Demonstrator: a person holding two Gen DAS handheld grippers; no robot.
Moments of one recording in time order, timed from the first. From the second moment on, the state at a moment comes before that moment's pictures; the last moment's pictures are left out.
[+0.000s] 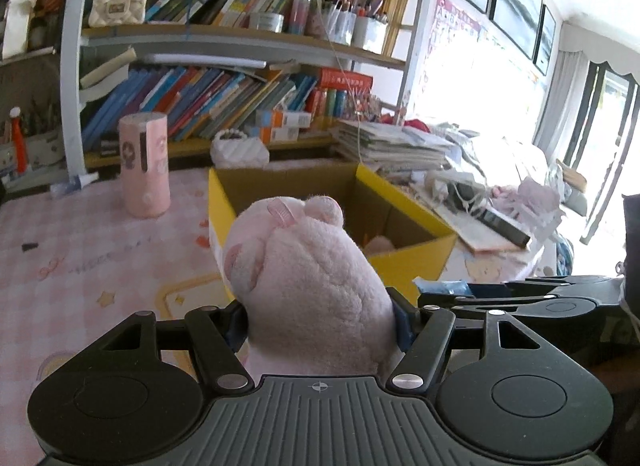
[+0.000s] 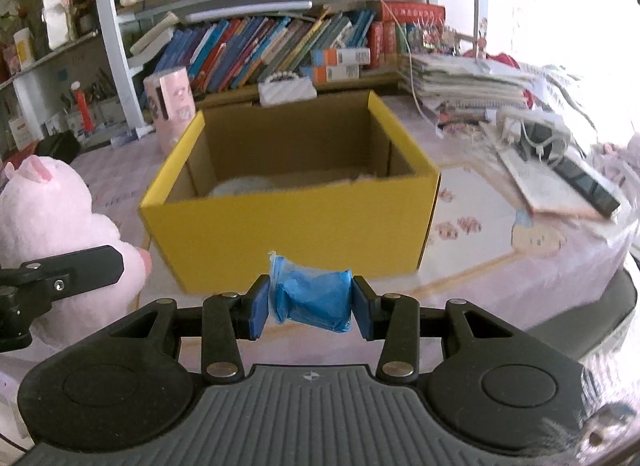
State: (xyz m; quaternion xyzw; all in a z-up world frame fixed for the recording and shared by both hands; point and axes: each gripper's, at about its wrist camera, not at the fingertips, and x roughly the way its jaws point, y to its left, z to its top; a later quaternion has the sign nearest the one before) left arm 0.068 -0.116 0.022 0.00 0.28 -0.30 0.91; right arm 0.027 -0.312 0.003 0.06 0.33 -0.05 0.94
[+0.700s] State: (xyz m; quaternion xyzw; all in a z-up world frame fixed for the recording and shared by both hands) left arm 0.143 -0.190 0.031 0.04 0.26 -0.25 0.93; right arm 0.119 -0.359 0.005 -0.01 0.29 0.03 0.96
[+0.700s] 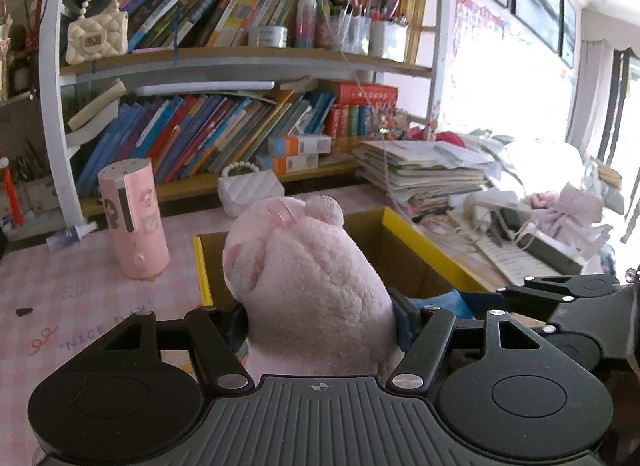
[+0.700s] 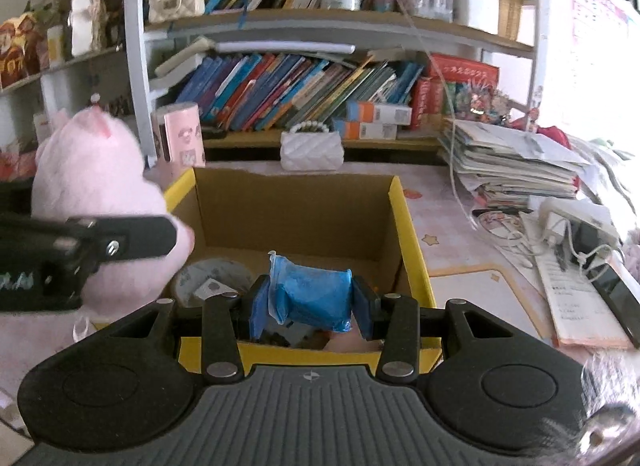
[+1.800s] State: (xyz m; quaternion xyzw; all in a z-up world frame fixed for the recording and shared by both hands) left arm 0.149 -0.202 0.016 0.02 0.28 -0.21 0.94; right arm 0.155 -0.371 -0.015 -0.03 0.33 0.09 0.94
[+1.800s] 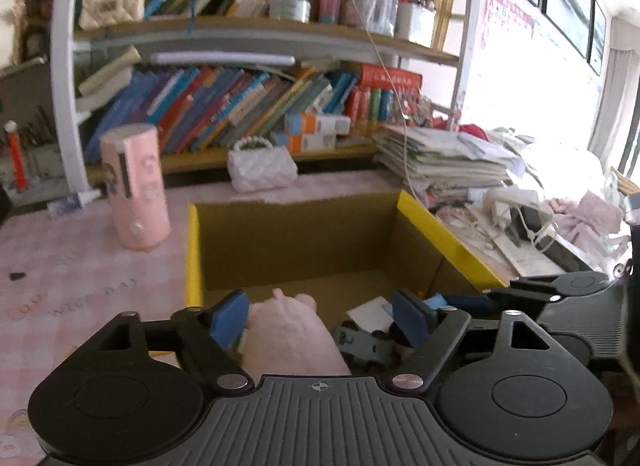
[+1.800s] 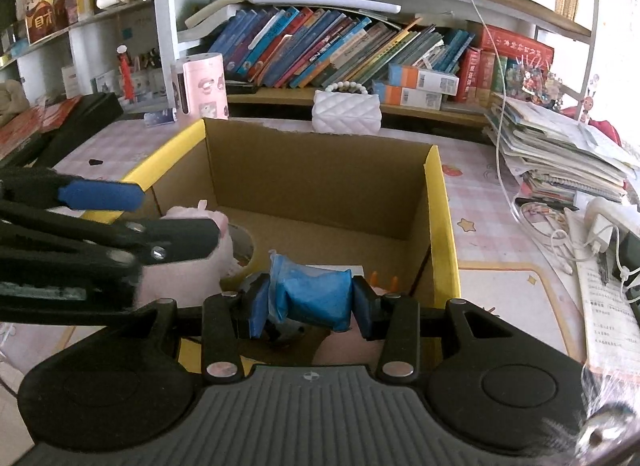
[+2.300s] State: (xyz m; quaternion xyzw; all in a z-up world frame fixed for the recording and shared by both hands) left arm 0.099 -0.130 0.029 -0.01 0.26 -0.09 0.96; right arm 0.124 -0.358 0.001 0.03 0.32 0.05 0.95
